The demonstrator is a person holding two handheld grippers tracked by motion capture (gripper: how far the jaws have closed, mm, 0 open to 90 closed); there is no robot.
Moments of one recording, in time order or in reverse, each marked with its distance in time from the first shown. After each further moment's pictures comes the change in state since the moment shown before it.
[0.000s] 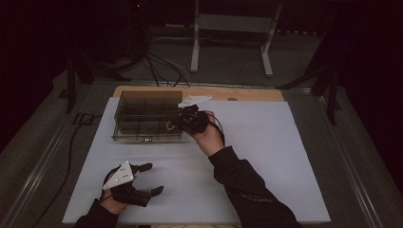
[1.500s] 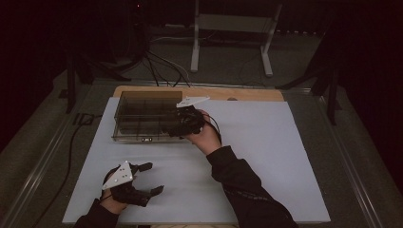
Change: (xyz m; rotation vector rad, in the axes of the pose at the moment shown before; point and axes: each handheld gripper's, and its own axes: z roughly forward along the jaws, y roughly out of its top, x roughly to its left) left arm 0.000 0.001 -0.001 -0.023 -0.003 0.005; right arm -0.006 -0.008 0.016 -0.035 0.112 0.044
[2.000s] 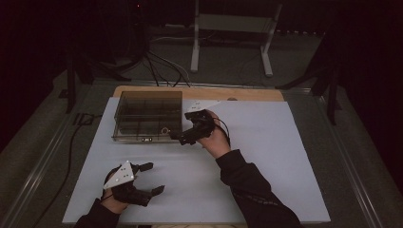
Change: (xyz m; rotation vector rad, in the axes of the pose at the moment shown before) left arm 0.000 0.000 0.003 0.009 0.002 -0.006; right arm -0.006 -0.015 -0.026 -0.014 0.028 -0.043
